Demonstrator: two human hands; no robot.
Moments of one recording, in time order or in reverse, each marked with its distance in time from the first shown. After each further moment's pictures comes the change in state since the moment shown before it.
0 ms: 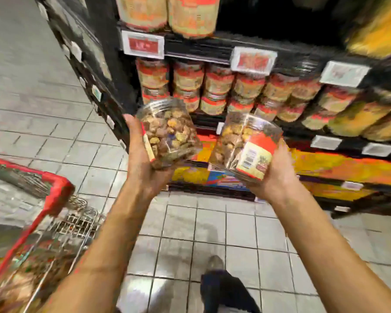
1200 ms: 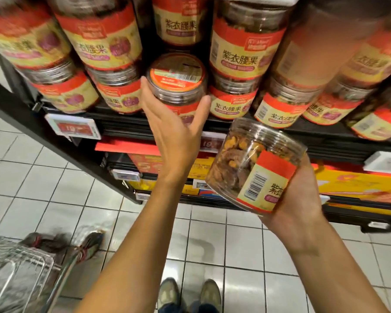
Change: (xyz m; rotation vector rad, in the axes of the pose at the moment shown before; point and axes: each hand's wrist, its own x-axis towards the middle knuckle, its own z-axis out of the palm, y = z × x) left_hand 0.247 -0.159 0.039 1.102 0.351 0.961; right_hand 0.192 -0.022 -0.113 0.089 0.072 0.127
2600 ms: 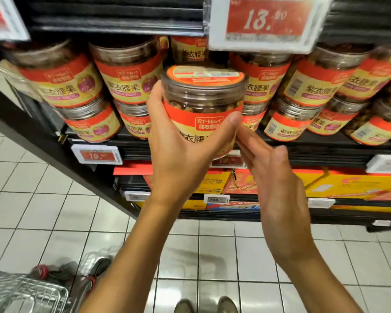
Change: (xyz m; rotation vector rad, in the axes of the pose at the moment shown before) left_hand 0.021 0.064 -0.078 -0.454 -0.297 -0.018; right_hand -0.039 0.039 0.061 -0.655 -0.289 -0.838
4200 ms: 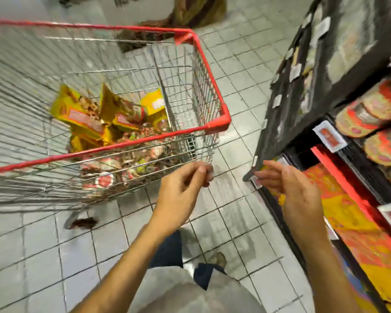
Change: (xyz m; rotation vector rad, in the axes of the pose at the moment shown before) left_hand -0.262 0.196 -0.214 0.333 0.692 -0.588; right_hand -0.129 -0.086 0.144 -0.098 -0.901 0.179
